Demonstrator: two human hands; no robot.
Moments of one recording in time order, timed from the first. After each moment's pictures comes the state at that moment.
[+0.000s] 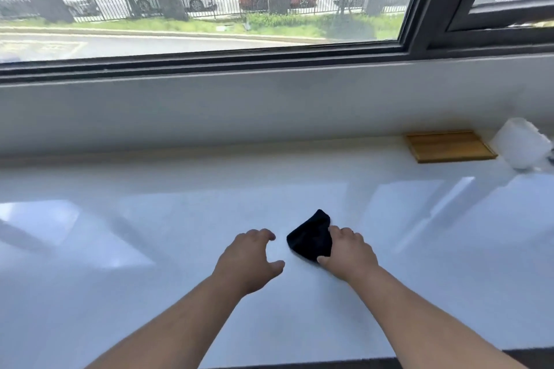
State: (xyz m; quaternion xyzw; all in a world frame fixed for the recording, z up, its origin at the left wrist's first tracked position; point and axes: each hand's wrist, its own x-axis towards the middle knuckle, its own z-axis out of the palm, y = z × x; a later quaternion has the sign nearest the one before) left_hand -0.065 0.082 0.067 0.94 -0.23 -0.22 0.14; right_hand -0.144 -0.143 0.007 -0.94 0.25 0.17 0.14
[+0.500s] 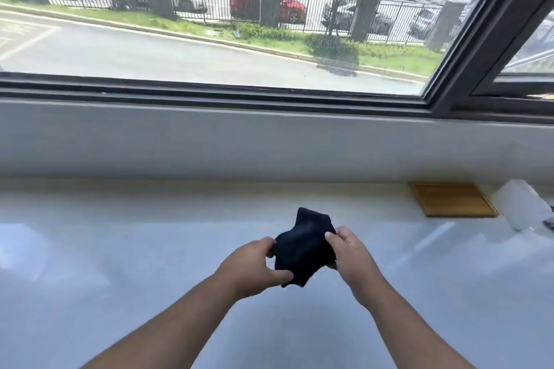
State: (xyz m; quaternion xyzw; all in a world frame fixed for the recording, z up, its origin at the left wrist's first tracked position) left_hand 0.081 0.080 0.100 0.87 -0.22 -0.33 0.31; right_hand -0.021 -0.128 0.110 -0.72 0.35 -0.01 0.60
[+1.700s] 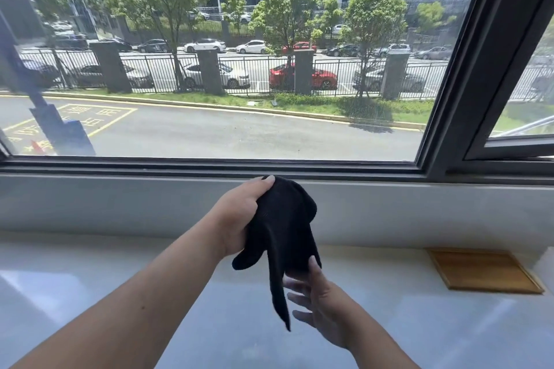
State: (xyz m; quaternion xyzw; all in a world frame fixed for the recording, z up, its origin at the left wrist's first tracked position) left_hand 0.103 0.017 0.336 0.63 -0.07 -0.29 0.72; right_hand -0.002 -0.149 0.162 -0.58 0.21 0.15 0.77
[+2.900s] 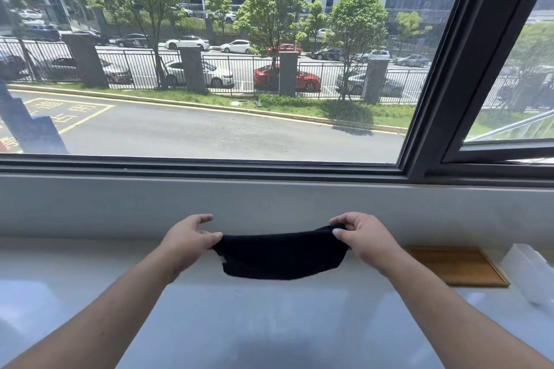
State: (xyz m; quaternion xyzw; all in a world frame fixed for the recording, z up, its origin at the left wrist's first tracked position) left_hand 0.147 0.093 0.247 0.85 -0.02 -0.15 0.50; right_hand 0.022 -0.250 0.251 -0.84 0.21 -0.06 0.50
